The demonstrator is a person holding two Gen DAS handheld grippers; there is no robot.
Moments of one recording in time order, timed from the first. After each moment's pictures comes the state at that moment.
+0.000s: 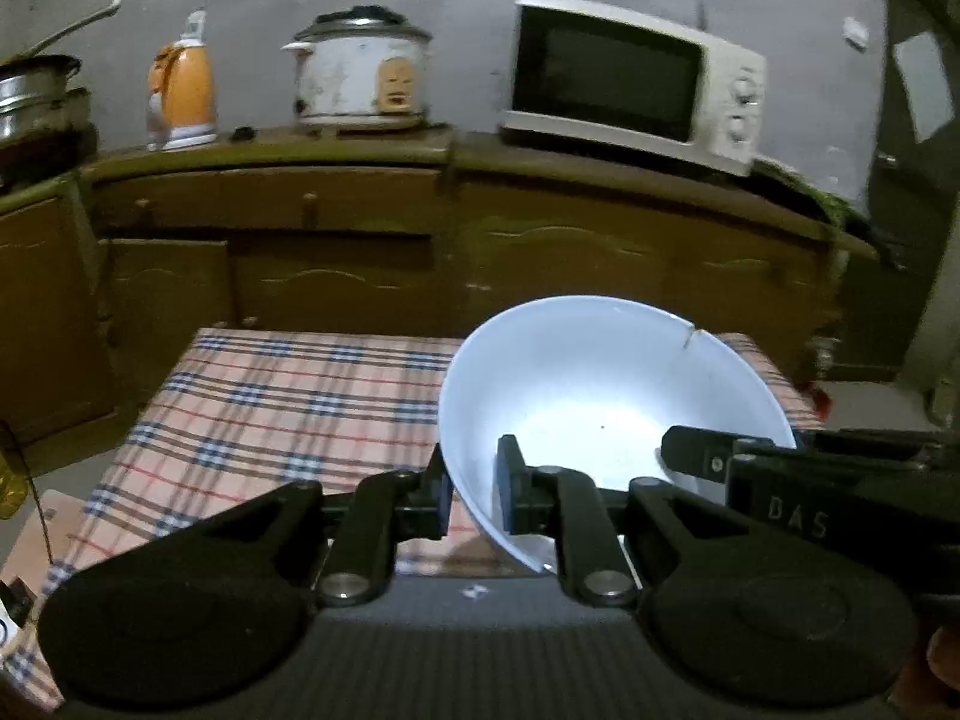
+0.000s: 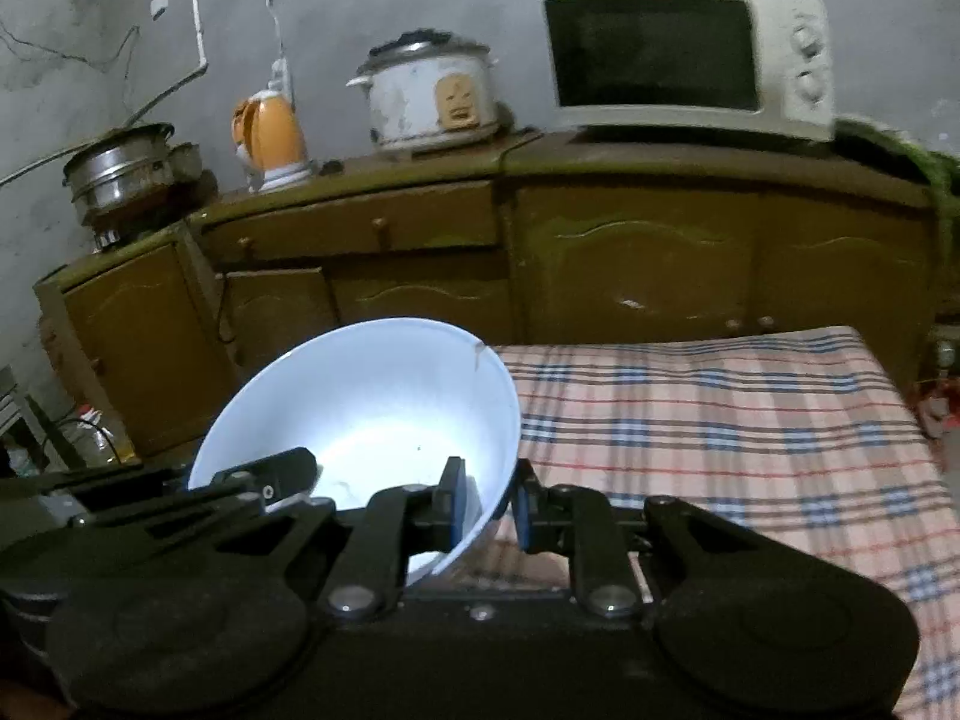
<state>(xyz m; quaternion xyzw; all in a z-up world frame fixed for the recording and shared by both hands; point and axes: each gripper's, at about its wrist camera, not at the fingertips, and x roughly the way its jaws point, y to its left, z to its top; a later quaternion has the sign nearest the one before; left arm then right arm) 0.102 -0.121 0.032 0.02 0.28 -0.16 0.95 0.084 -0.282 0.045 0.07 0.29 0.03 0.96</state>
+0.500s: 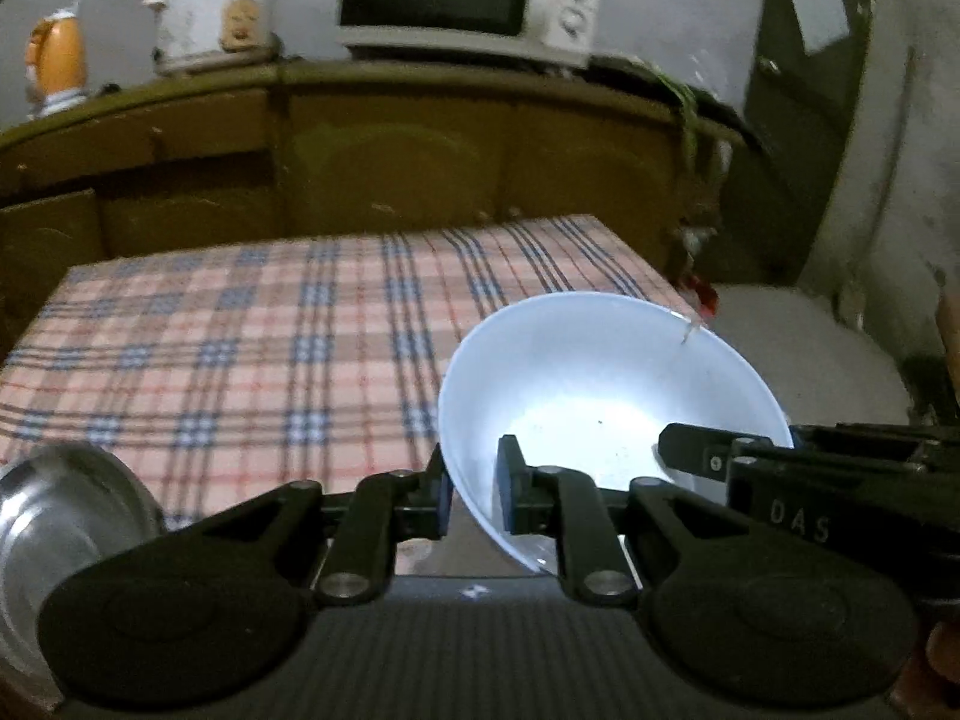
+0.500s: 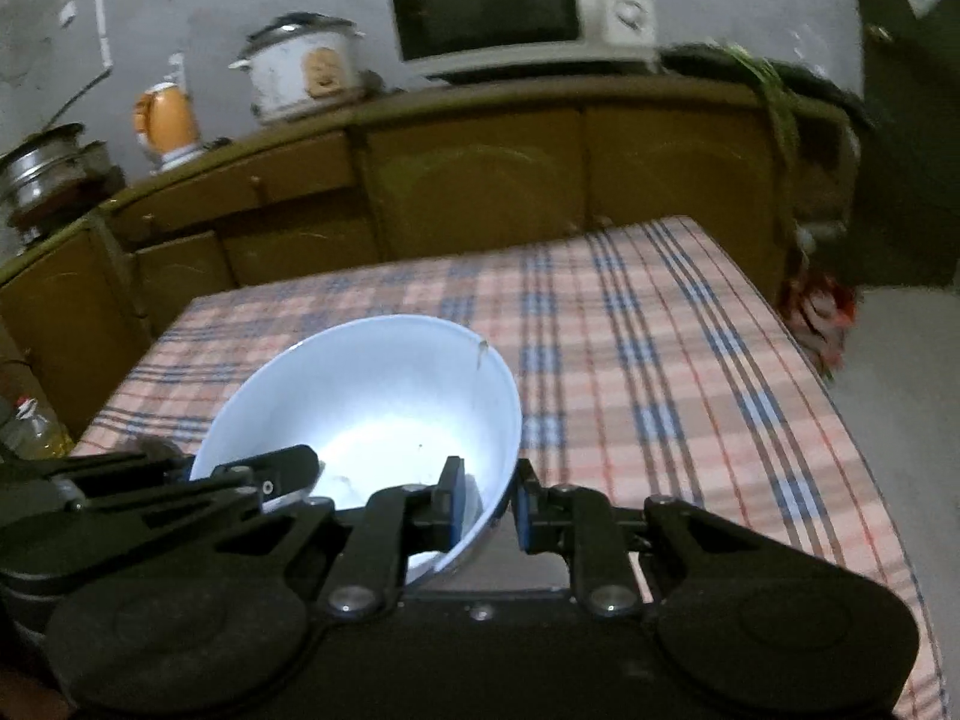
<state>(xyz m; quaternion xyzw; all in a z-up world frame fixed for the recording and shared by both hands) 0.031 -0.198 -0.035 0.06 0.33 -0.26 0.91 -0.040 -0.365 -0.012 0.10 0.33 -0.06 0.94</state>
